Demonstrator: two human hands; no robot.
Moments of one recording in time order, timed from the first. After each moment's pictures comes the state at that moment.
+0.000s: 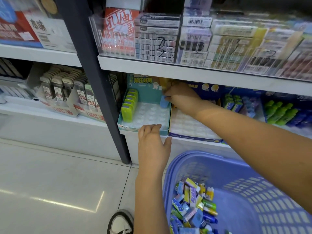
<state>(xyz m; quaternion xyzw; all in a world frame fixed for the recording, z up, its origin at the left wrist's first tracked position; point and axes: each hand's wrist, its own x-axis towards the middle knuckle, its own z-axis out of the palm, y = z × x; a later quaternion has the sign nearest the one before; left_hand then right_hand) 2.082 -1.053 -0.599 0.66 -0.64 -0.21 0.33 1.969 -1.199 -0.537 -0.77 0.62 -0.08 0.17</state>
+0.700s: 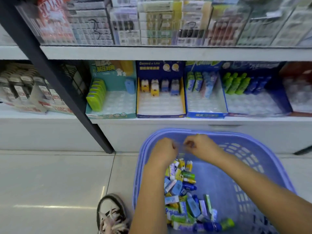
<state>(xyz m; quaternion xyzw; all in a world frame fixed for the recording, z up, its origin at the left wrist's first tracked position) 1.989 -1.012 -0.644 0.57 -0.72 -0.39 0.08 1.834 -0.998 -0.643 -0.68 0.69 -0.04 0.27</state>
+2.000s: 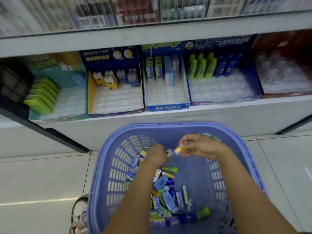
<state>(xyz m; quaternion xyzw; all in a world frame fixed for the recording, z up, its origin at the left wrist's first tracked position) 1.898 -1.012 -0.740 0.58 -0.72 -0.38 -0.08 1.719 -0.974 -0.693 -0.31 0.56 -0.28 0.72</state>
